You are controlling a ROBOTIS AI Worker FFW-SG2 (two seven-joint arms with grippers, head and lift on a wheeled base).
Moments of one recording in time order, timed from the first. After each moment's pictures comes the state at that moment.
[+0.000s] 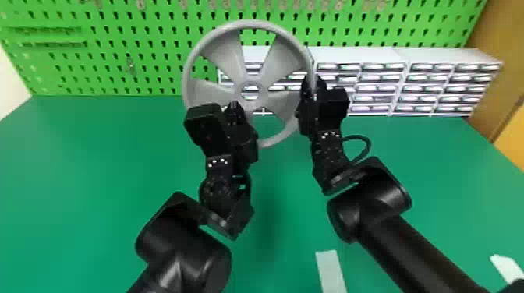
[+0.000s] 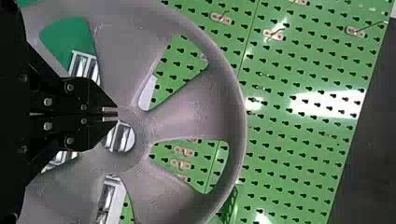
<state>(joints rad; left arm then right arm) -0.23 0.15 -0.57 -1.67 0.39 -0.06 0.59 -0.58 -0.10 0.57 -1.02 -0.15 -0.38 -0.44</state>
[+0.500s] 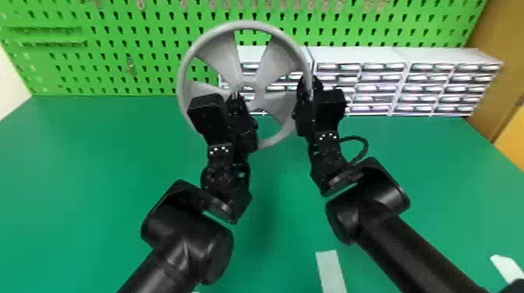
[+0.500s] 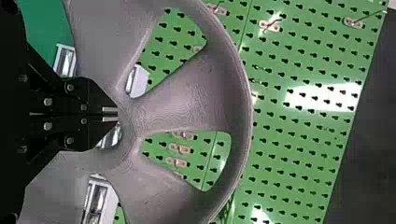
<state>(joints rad) -0.30 0.13 -0.56 -1.56 0.38 -0.10 0.54 -0.58 -0.10 0.60 -1.03 -0.16 -0.38 -0.44</state>
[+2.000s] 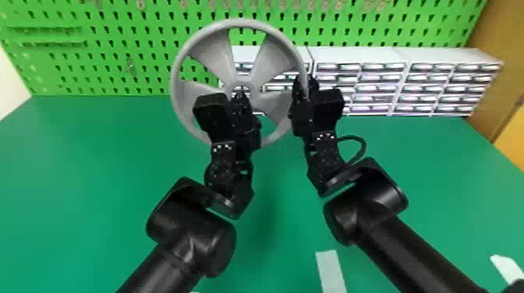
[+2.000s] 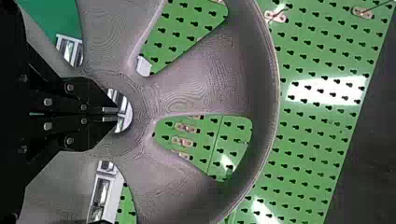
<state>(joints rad) -0.33 0.12 -0.57 -1.48 0.40 -0.14 0.50 -0.58 -0.11 0.62 -1.06 -0.18 -0.38 -0.44</state>
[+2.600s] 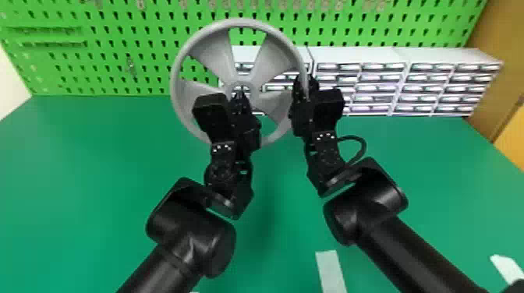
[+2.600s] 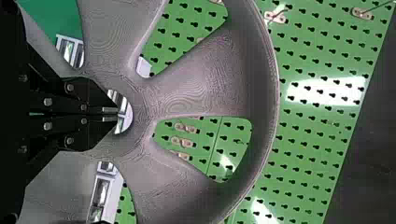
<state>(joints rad) -0.33 0.12 -0.57 -1.48 0.40 -0.14 0.50 -0.58 -0.11 0.62 -1.06 -0.18 -0.38 -0.44</state>
